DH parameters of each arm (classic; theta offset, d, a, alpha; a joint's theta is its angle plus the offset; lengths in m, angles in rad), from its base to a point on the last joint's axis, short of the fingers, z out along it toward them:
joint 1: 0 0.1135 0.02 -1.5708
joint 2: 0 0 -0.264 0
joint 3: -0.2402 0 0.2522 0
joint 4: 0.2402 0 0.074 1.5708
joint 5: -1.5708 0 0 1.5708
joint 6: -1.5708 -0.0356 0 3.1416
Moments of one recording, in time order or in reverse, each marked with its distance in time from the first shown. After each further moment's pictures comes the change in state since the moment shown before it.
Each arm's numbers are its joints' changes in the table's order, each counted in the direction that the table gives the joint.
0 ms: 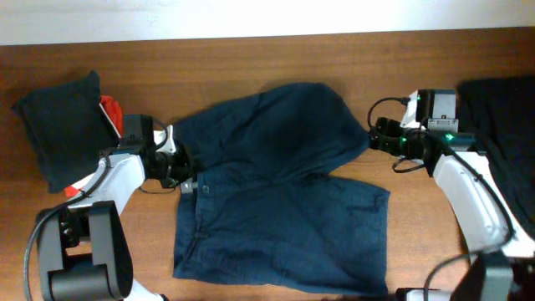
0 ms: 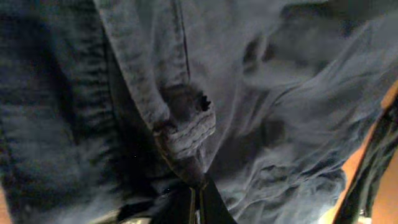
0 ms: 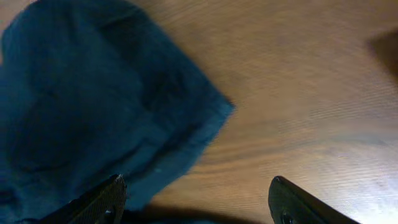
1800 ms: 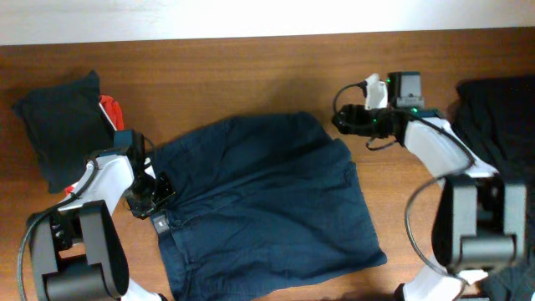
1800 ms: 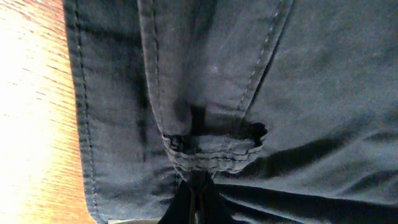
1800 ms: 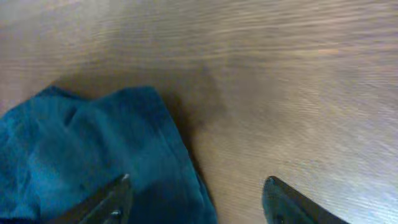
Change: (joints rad) left arm 0.078 0.000 0.000 0.341 0.444 -0.008; right arm 0.079 0.346 -0.177 -0.184 0.283 0.137
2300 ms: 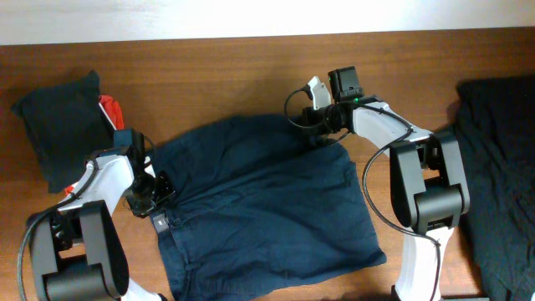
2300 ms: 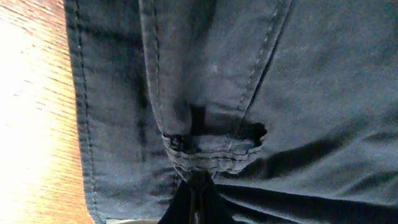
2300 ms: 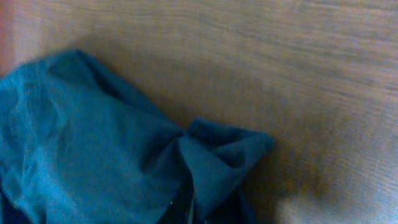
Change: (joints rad) left arm 0.000 0.000 0.000 -0.019 0.000 0.000; right arm 0.192 0.288 -0.214 0.005 0.084 0.027
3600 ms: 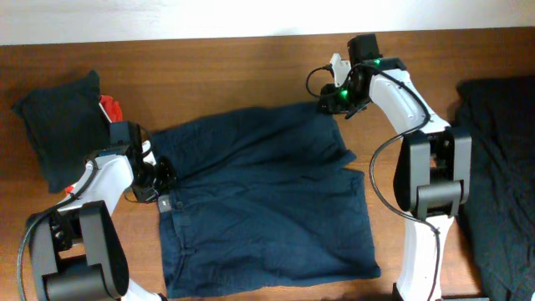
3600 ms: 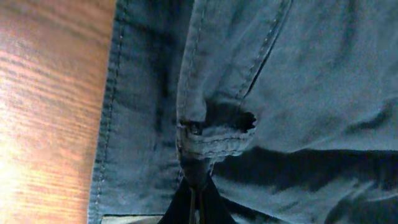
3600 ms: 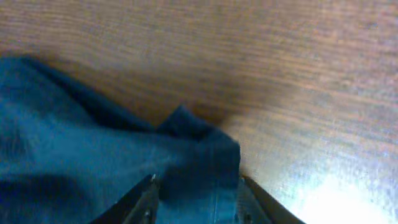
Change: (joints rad) left arm 0.002 -0.003 -0.004 -0.187 -0.101 0.000; right arm -0.089 0.104 -0.389 0.434 -0.226 0.104
